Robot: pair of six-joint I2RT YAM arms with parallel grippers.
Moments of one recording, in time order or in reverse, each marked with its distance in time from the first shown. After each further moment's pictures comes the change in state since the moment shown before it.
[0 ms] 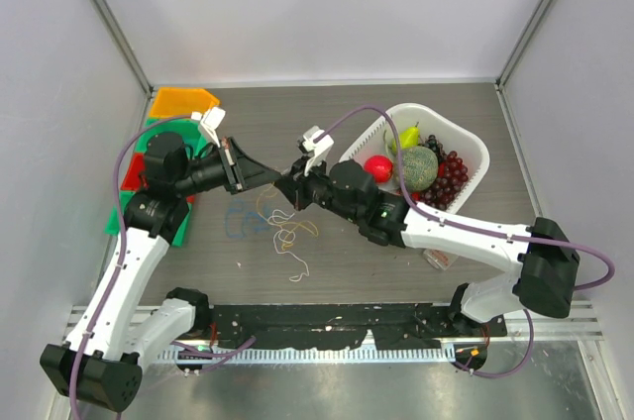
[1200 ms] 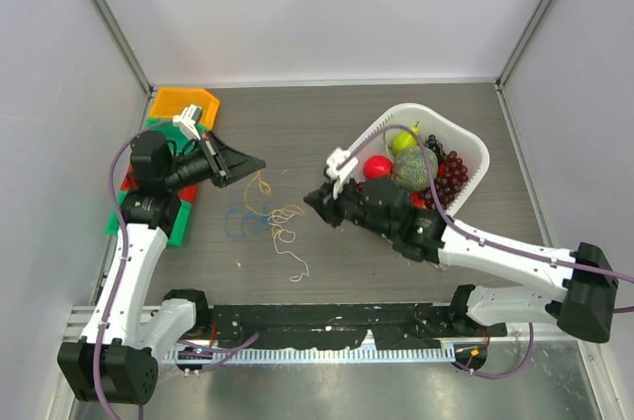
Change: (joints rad) left arm 0.190 0.031 -0.066 0.118 0.101 -0.190; right arm 0.031 -0.278 -0.241 -0.115 -0.015 -0.250
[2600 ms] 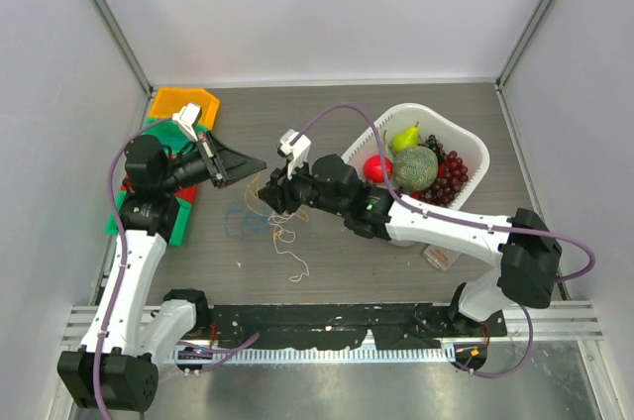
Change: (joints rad) left arm 0.001 -0.044 -0.017 0.108 0.081 -0.069; right arm -0.037 0.374 0.328 0.056 -0.115 0.213
